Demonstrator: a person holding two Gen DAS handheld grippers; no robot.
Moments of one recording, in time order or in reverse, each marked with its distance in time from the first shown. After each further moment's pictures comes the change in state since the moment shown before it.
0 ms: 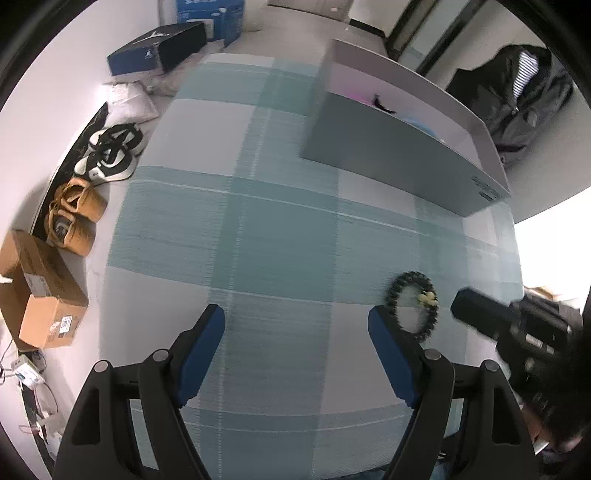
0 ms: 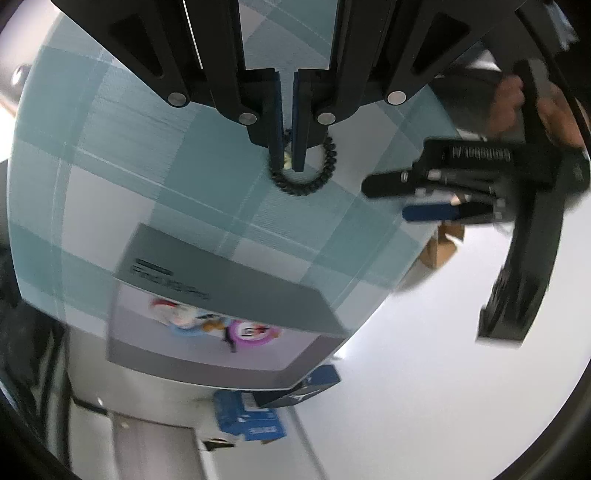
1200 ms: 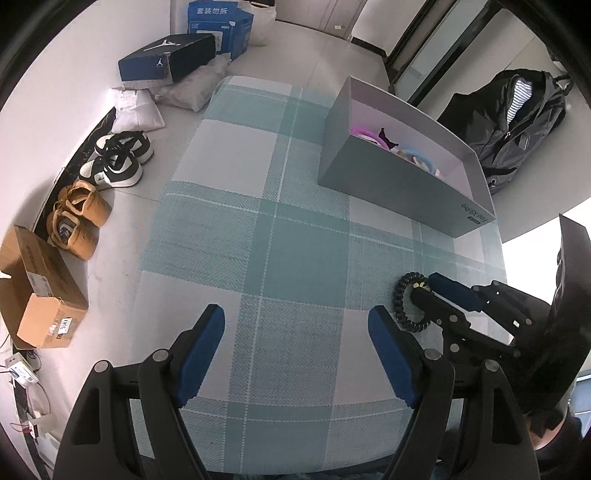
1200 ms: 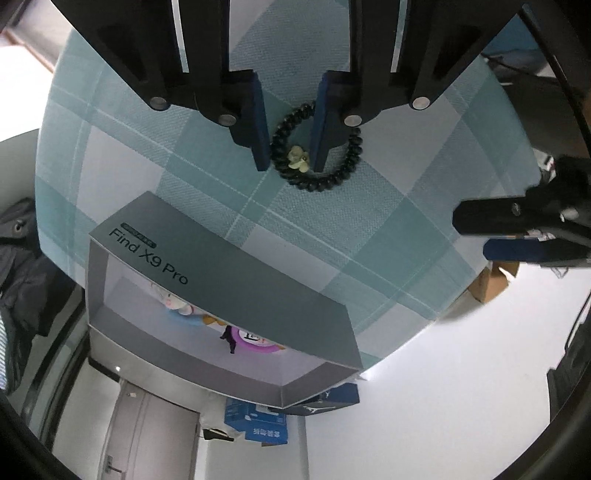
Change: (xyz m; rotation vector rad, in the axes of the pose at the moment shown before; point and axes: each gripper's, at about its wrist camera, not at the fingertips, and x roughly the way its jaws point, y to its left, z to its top) left arm -0.021 0.010 -0.002 -0.023 -0.067 -0.036; right arm 0.035 0.023 0.010 -0.135 0.021 -0.259
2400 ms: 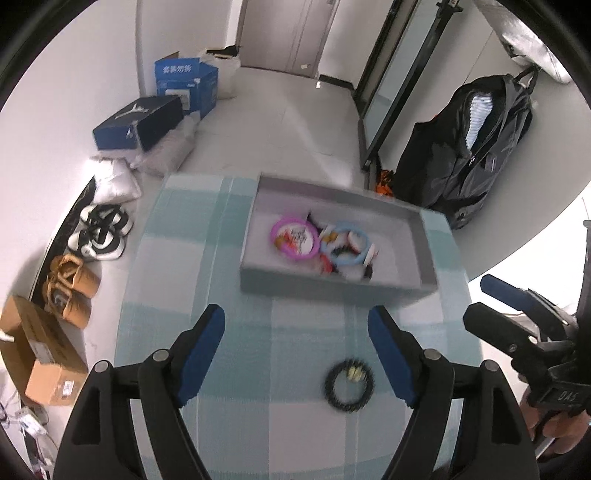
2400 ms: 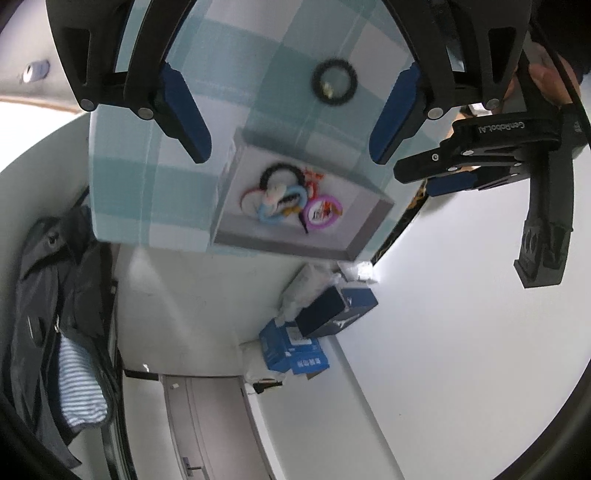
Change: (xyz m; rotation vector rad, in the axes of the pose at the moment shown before) left arm -0.019 -0.063 0.034 0.110 -0.165 -0.006; right arm -0.086 -0.103 0.017 0.301 -0.226 0.150
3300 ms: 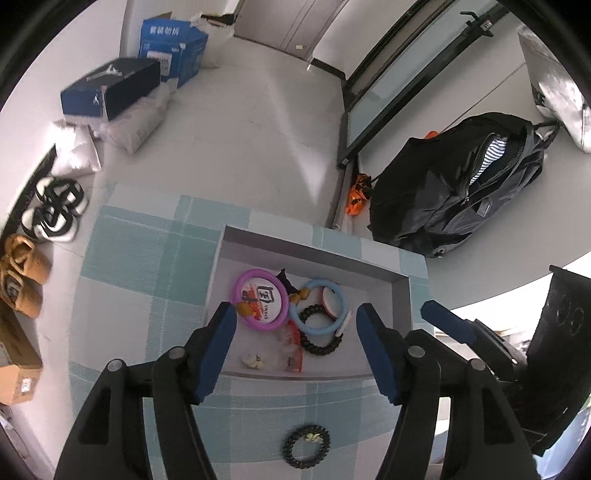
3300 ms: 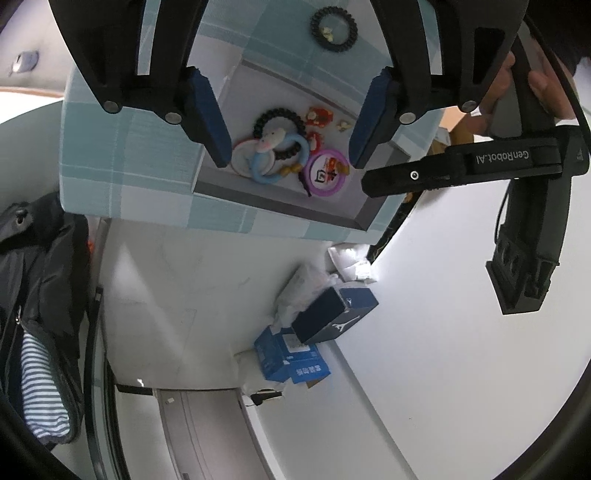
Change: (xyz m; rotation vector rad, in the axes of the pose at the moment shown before) left arm 0.036 0.006 0.077 -0.114 0.080 -0.178; right arm 0.048 -0.010 0.054 0.040 0.030 0.044
